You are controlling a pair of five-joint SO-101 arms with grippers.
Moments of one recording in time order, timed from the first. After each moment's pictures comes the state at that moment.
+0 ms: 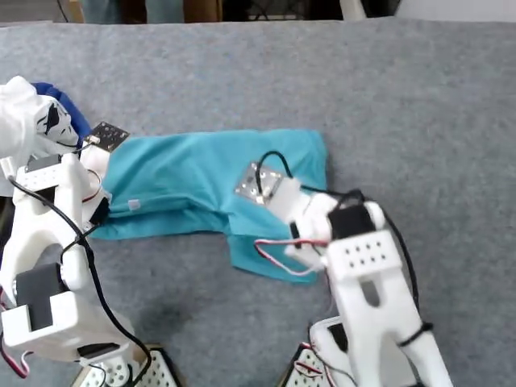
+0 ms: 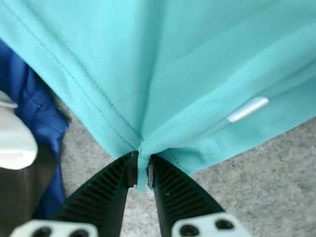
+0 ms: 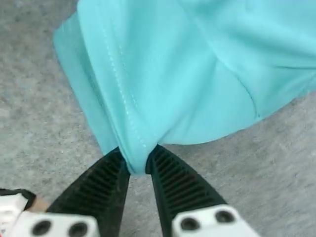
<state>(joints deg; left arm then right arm) -23.9 0.1 30.3 61.8 -45.7 -13.9 -44.4 52.8 75.6 45.8</state>
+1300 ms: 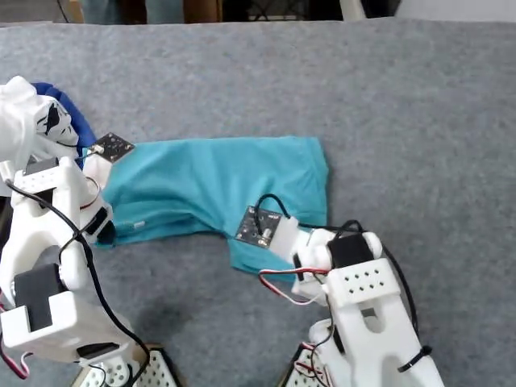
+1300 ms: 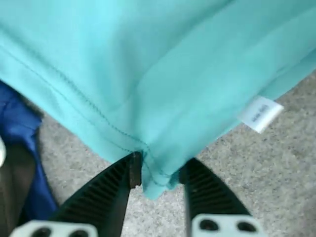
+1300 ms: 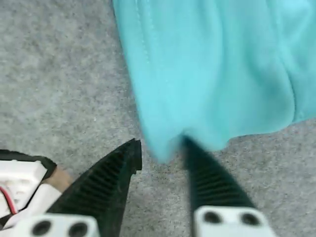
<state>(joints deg) -25.0 0.0 31.4 65.2 -52.3 -14.1 -51.7 66.9 76.4 51.9</state>
